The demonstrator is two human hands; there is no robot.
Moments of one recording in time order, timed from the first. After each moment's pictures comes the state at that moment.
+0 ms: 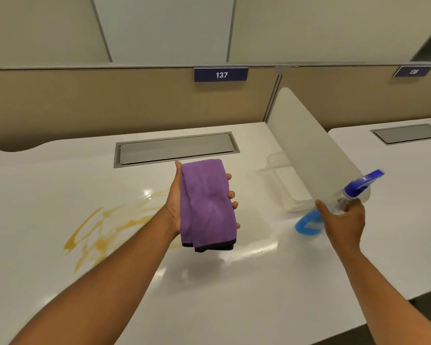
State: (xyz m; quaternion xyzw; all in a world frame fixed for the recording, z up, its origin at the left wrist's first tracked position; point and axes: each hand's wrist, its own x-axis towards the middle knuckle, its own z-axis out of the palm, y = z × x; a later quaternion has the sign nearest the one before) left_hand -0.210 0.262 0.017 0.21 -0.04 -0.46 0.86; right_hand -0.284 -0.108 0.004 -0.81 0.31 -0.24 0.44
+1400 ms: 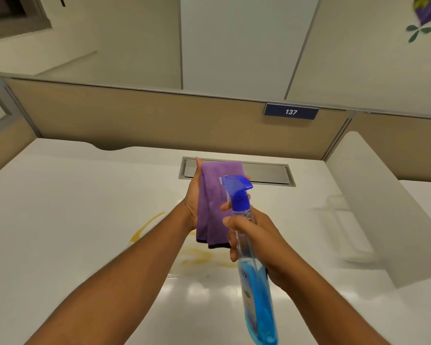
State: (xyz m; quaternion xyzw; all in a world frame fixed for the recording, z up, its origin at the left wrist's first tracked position) left_hand -0.207 0.374 0.078 0.40 0.07 -0.21 0.89; right_hand -0.303 0.215 0.139 -0.73 -0.03 0.24 0.64
